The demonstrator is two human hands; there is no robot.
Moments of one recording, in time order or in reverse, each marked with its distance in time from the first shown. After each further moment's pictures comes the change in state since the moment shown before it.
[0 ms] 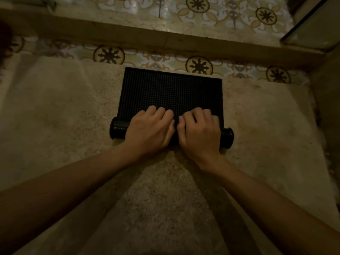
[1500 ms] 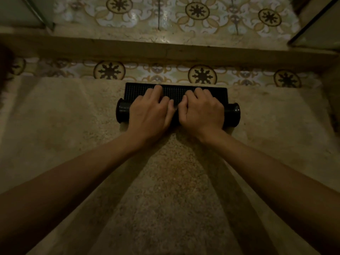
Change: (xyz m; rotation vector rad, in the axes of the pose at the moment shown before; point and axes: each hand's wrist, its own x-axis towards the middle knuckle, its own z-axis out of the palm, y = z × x) left_hand 0.065 -0.041 0.012 -0.008 0.153 -0.102; right_hand 0.092 0.016 0.027 0.000 -0.049 0.071
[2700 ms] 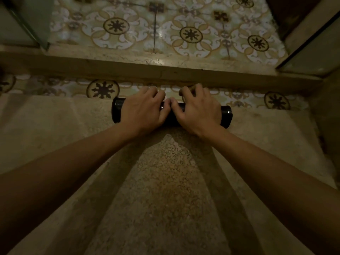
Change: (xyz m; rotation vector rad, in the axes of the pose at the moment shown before) left_hand 0.067 -0.025 0.009 0.054 -0.089 0.026; right_hand 0.062 0.028 0.011 -0.075 -0.066 -0.013
